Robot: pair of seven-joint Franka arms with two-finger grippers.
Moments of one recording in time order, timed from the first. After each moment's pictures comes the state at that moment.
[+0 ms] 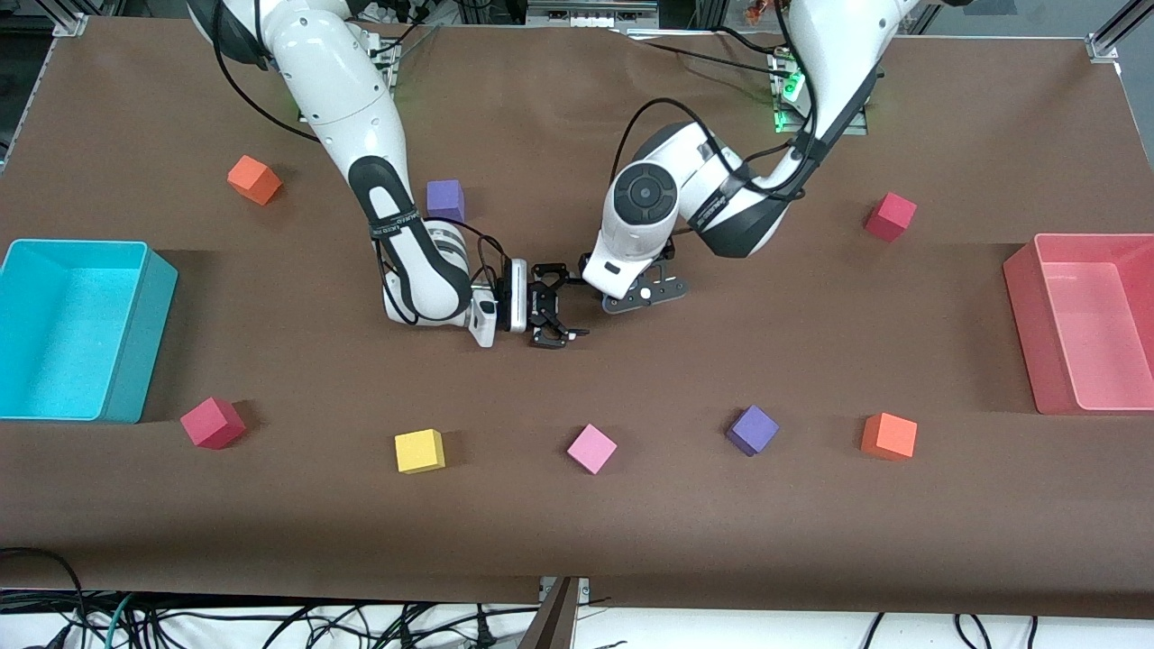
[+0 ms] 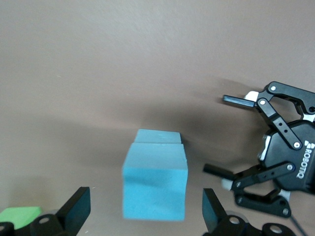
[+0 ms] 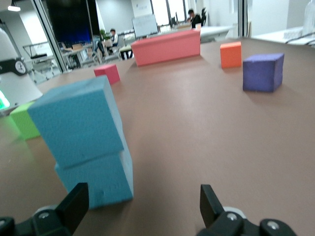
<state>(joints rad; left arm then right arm) -0.30 0.54 -0.48 -1.62 0.12 1.99 -1.07 0.56 0.87 -0.02 -1.71 1.76 2.09 -2.35</state>
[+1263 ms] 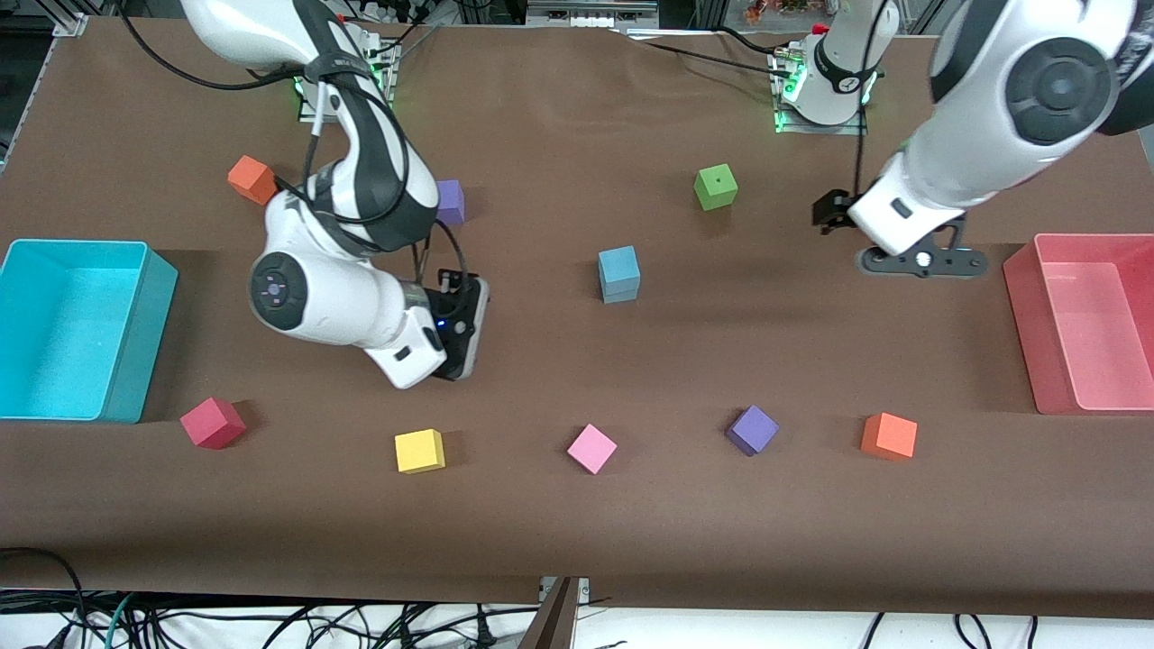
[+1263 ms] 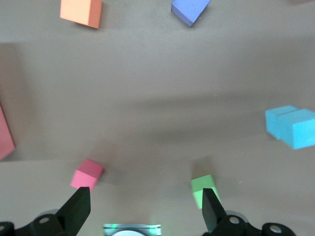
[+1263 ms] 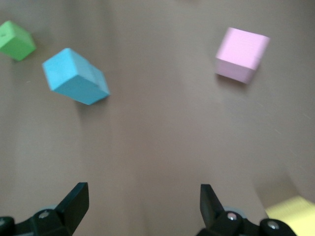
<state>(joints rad) 0.18 0.12 -0.47 -1.61 0.05 1.49 -0.21 0.56 0.62 -0.22 -1.29 0.50 1.85 -1.03</state>
